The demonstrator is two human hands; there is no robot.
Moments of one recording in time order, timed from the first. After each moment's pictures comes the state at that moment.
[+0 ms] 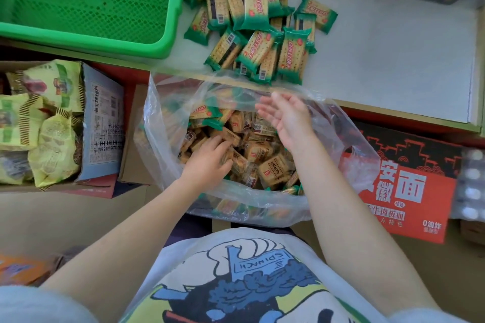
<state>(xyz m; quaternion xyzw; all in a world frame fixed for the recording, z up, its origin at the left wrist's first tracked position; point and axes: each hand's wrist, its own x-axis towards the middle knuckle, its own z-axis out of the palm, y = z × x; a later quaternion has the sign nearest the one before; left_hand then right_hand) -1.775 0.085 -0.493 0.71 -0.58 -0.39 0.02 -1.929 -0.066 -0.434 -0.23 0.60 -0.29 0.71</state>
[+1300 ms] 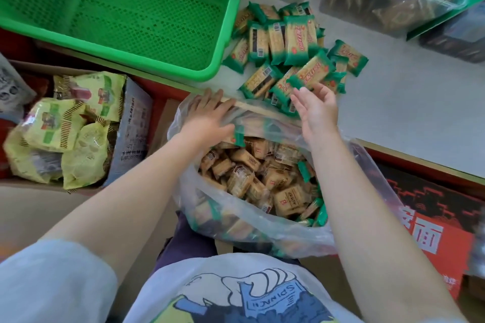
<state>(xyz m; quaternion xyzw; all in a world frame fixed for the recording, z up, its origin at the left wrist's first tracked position) -1.673 -0.013 -0.461 0.76 -0.57 -0.30 0.00 -1.872 -0.126 -0.411 -0.25 0.61 -0.40 0.64</state>
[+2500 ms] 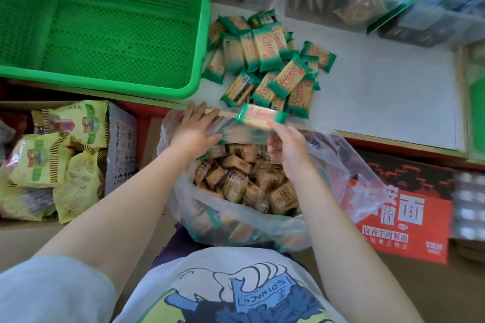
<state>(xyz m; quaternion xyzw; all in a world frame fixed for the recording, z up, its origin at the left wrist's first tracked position) -1.661 -0.018 -0.474 0.75 -0.57 -0.34 0.00 -1.891 -0.058 -0.412 -0.31 0.64 -0.25 0.66</state>
